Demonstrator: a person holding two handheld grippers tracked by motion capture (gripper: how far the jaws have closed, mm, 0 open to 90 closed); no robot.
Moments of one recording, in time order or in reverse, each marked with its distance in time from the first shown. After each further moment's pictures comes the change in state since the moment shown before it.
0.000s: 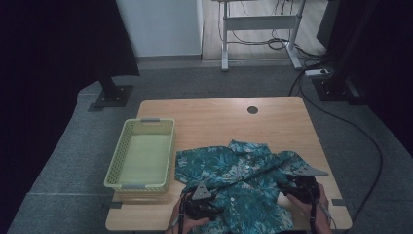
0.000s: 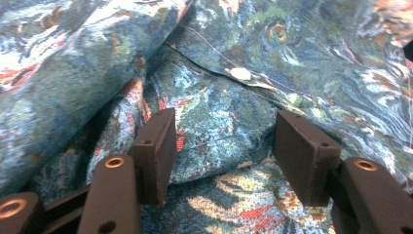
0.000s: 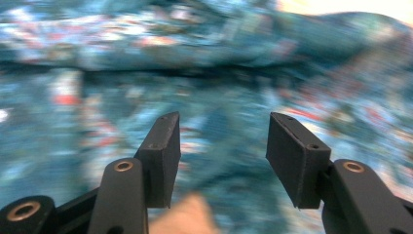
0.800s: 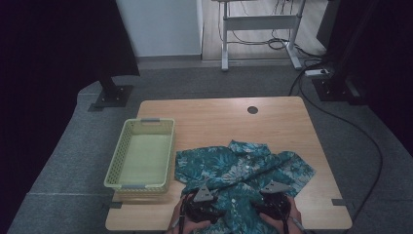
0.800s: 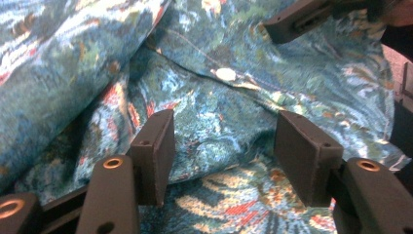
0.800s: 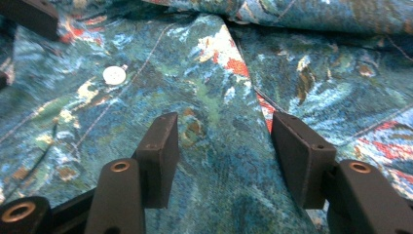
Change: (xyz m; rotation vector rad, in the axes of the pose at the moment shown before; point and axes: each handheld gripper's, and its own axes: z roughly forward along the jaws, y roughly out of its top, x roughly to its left) left arm -0.010 0.005 -0.006 0.004 -0.028 0.028; right arm 0.083 -0.016 0.029 0.102 0.075 -0.099
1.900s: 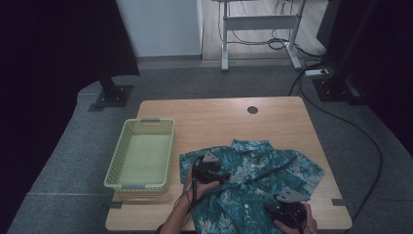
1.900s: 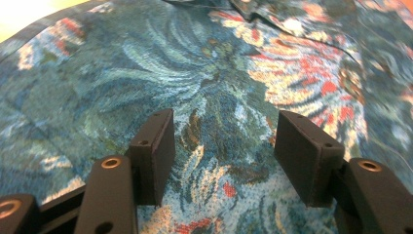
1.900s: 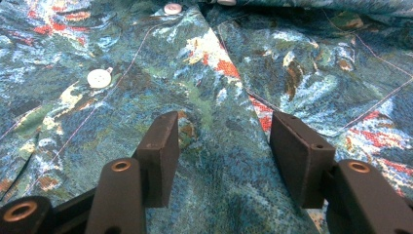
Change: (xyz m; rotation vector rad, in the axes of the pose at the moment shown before) left arm 0.089 0.062 0.059 -0.023 0.113 -0.146; right arm -0.020 -0.033 -0.025 -0.049 -0.060 -0.017
